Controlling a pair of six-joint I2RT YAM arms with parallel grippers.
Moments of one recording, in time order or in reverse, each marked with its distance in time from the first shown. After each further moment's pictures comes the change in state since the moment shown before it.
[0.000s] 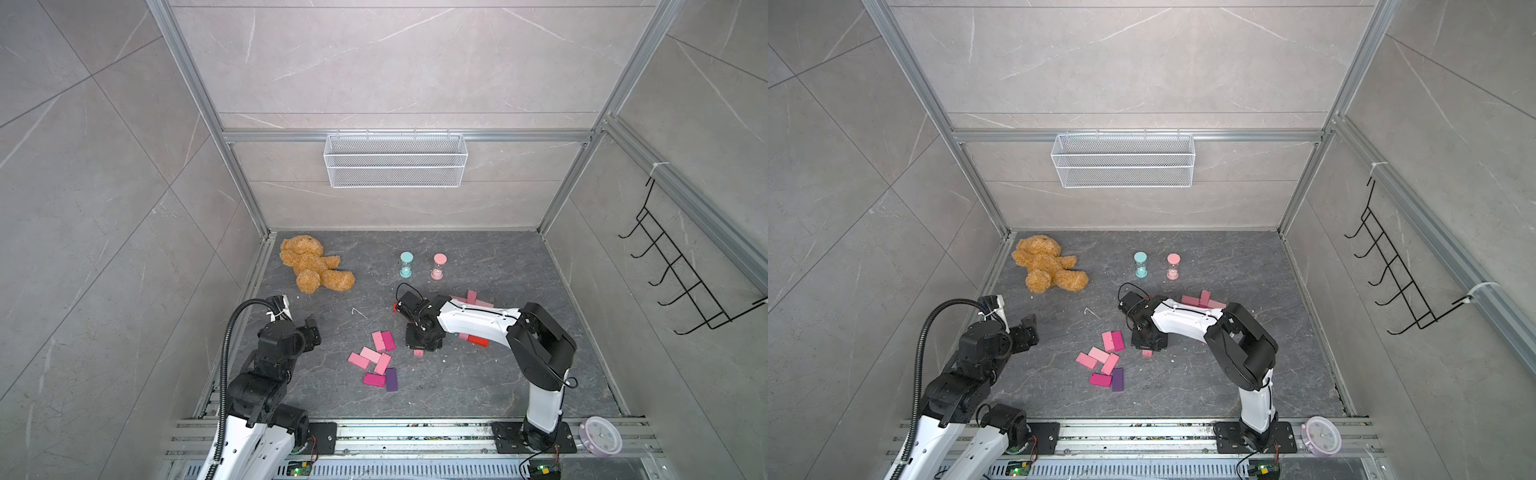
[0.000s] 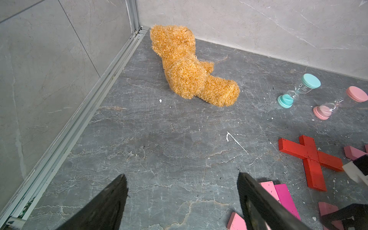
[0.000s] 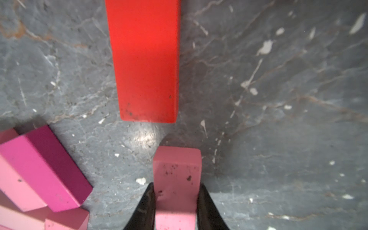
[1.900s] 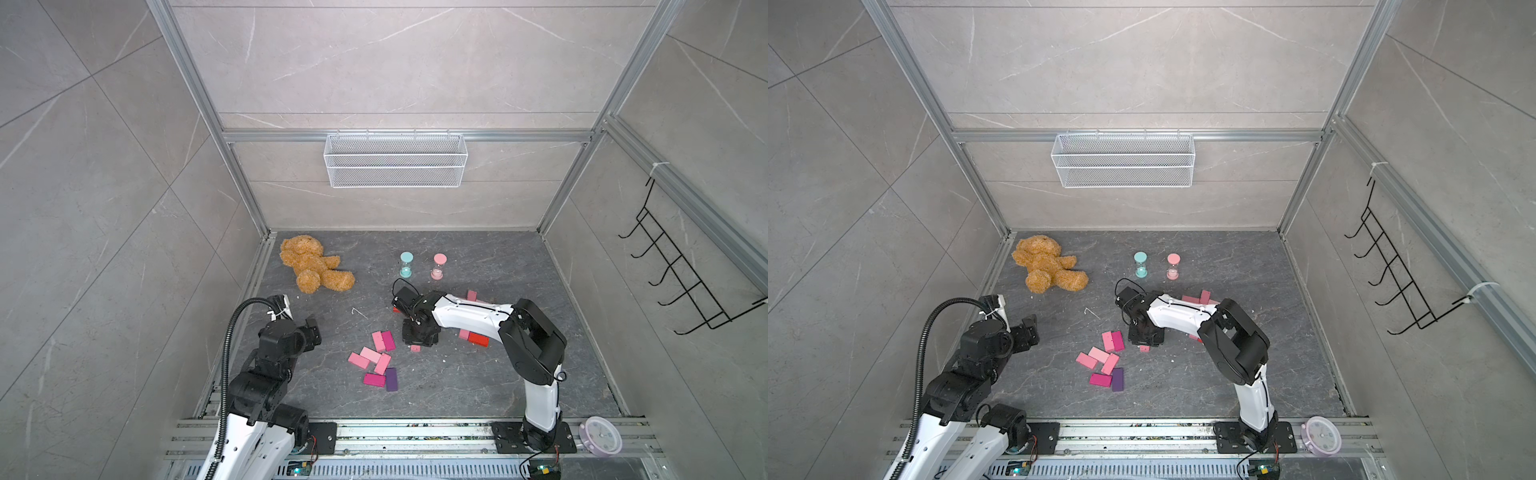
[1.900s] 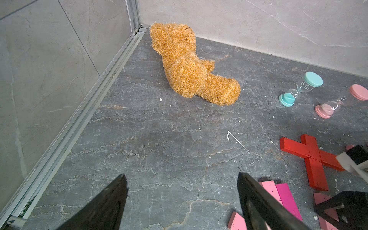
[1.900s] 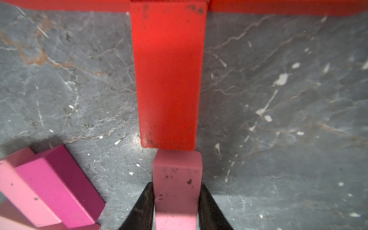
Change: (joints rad) left arm 0.000 0.011 0.000 0.000 0.000 0.000; right arm -0.010 0.055 0.073 -0.015 0.000 -0.010
